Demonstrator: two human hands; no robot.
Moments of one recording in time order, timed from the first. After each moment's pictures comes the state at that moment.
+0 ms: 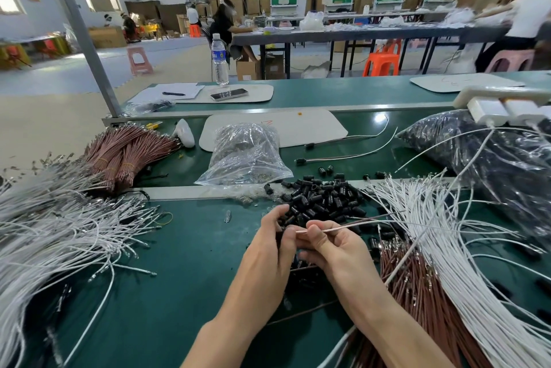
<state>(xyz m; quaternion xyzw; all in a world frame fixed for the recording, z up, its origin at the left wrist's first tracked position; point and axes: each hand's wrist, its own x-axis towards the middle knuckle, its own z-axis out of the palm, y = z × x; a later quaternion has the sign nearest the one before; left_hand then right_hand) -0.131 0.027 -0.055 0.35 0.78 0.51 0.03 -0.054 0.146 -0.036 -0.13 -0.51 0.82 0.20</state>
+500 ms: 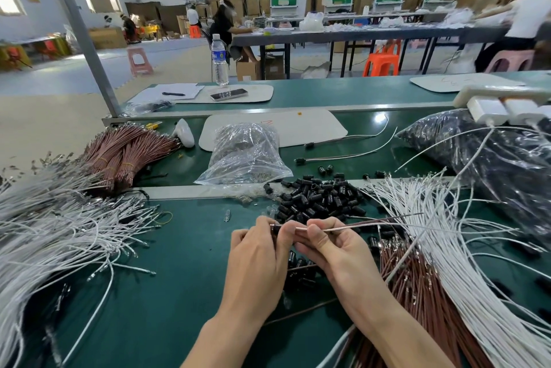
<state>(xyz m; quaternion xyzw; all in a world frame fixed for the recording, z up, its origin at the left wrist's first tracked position) -0.133 0.029 -0.052 0.32 0.86 0.40 -0.05 -0.052 0.147 -0.039 -0.13 -0.47 0.85 0.21</state>
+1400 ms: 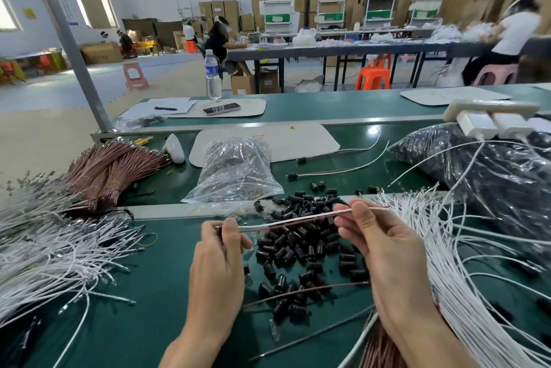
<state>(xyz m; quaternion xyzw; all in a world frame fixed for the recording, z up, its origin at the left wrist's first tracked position) -0.159 0.021 -0.042 0.21 0.78 0.58 -0.09 -0.032 0.186 0.004 -0.20 -0.51 0.74 0.39</state>
